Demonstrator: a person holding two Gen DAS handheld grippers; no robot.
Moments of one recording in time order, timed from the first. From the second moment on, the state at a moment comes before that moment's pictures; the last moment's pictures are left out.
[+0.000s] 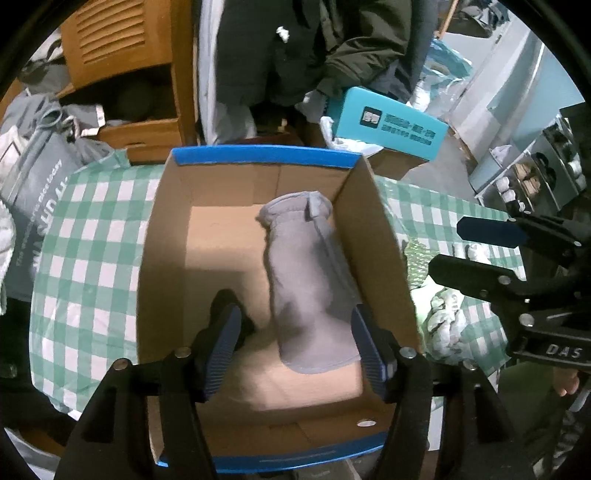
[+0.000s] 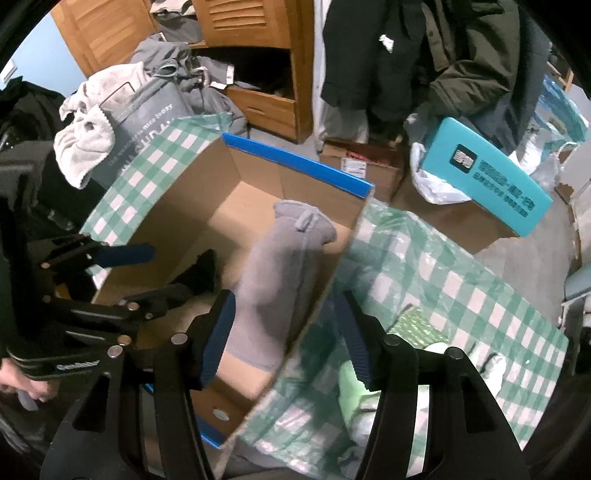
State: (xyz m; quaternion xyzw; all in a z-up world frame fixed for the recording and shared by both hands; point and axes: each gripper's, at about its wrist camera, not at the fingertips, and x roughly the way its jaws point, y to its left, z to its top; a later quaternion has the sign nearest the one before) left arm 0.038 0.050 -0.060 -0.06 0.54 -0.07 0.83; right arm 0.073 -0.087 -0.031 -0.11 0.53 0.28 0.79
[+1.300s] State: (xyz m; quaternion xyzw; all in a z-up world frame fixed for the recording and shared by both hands) left arm 0.044 -0.101 -0.072 0.03 0.57 -0.17 0.80; right arm 0.070 -0.275 -0.046 -0.04 0.54 0.15 0.83
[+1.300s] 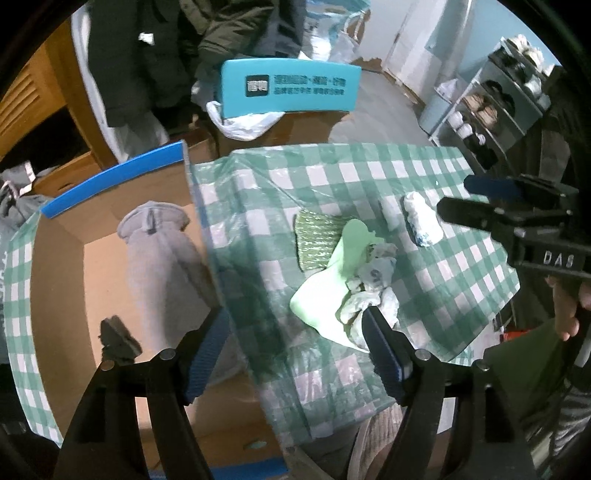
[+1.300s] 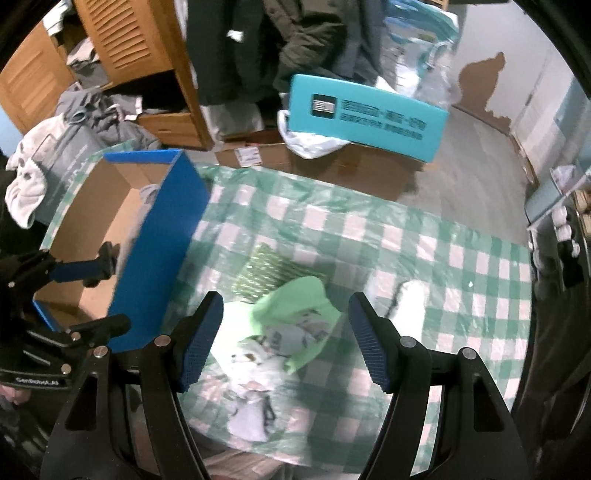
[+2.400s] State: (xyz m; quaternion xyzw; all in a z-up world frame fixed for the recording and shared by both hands) left arm 0.110 -0.165 -0.123 0.05 0.60 -0.19 0.78; right arm 0.108 -0.394 -0.141 0.02 0.60 0.03 0.80
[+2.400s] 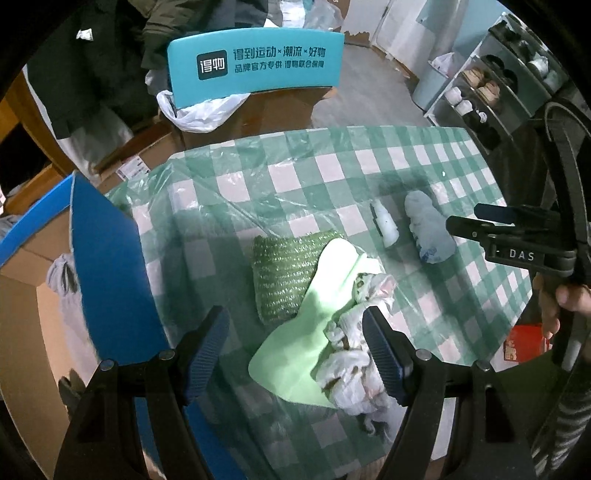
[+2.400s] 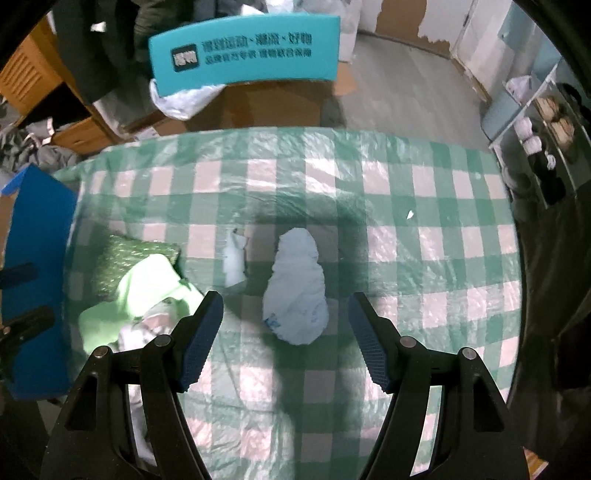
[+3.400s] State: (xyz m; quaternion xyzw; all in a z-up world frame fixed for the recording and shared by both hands) left arm 0.115 -0.195 -0.154 0.05 0.61 -0.22 0.76; right arm 0.124 -0.397 -0.205 0.01 0.64 0.04 0.77
